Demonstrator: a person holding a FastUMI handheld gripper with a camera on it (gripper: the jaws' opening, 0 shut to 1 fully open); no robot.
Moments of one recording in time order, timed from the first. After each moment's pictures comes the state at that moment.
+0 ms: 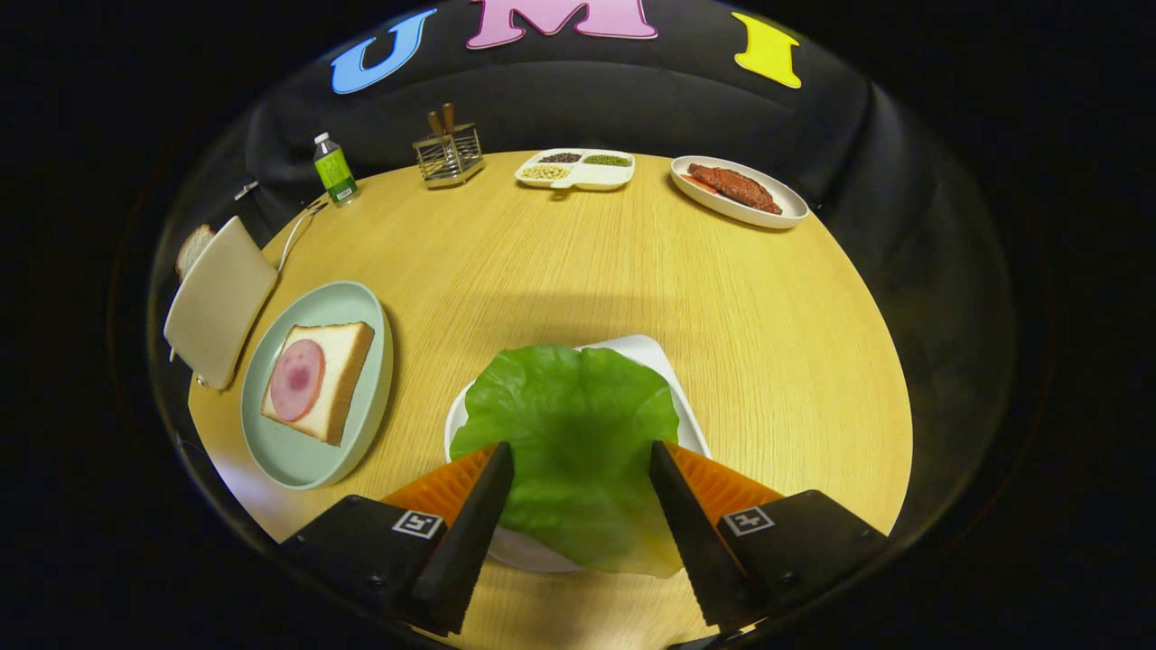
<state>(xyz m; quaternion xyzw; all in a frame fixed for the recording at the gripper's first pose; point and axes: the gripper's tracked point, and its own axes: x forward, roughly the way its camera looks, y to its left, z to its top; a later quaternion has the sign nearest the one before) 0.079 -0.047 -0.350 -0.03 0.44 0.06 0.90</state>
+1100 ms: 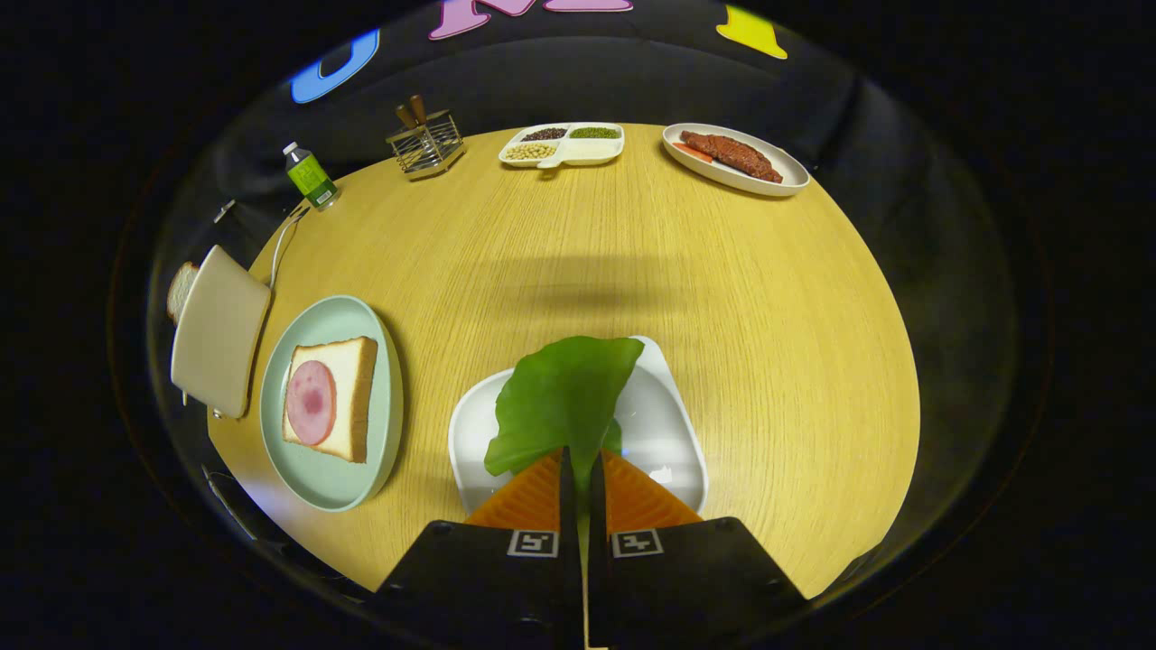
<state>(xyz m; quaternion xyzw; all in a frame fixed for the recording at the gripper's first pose) 0.076 -0.038 -0.336 0.00 0.50 0.04 0.87</state>
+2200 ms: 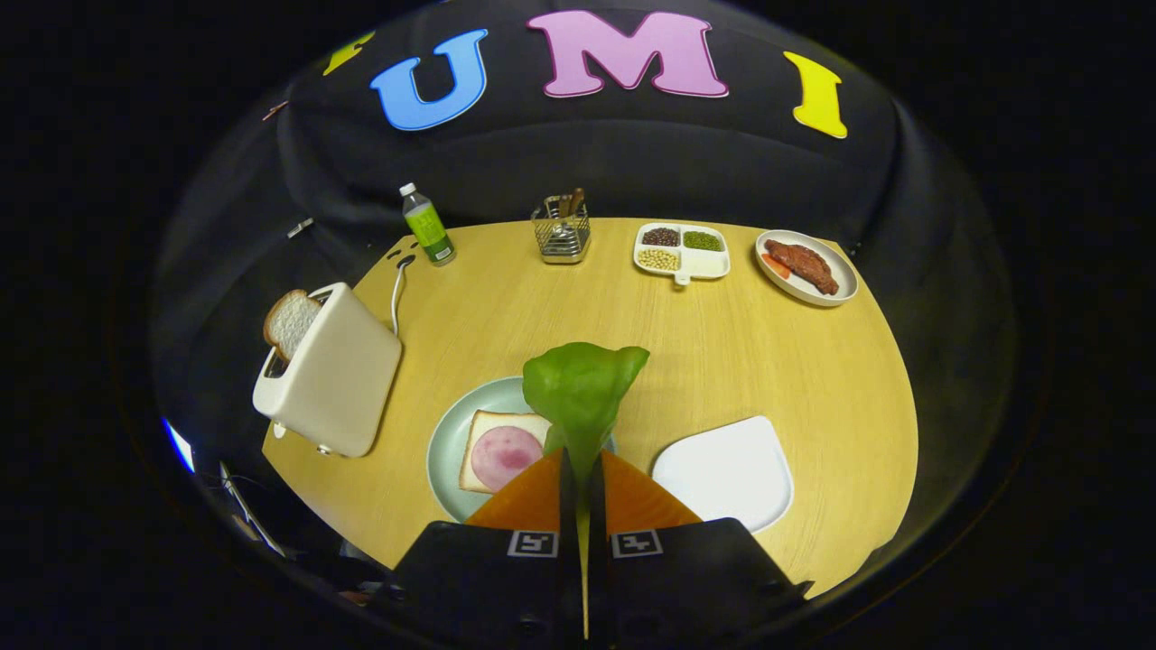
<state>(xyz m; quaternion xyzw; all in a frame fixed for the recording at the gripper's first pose) 0.061 0.115 -0.218 0.01 0.41 0.13 0.90</state>
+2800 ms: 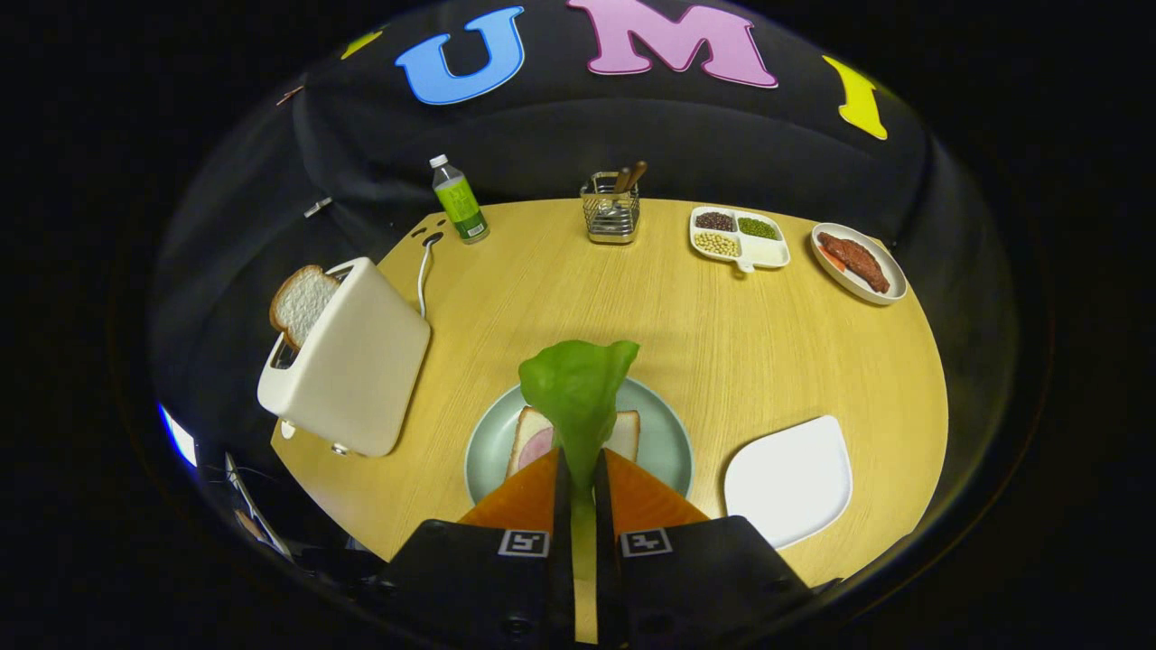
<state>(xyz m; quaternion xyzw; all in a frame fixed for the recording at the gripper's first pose) 0.066 0.172 -0.245 0.01 0.43 0.16 0.89</state>
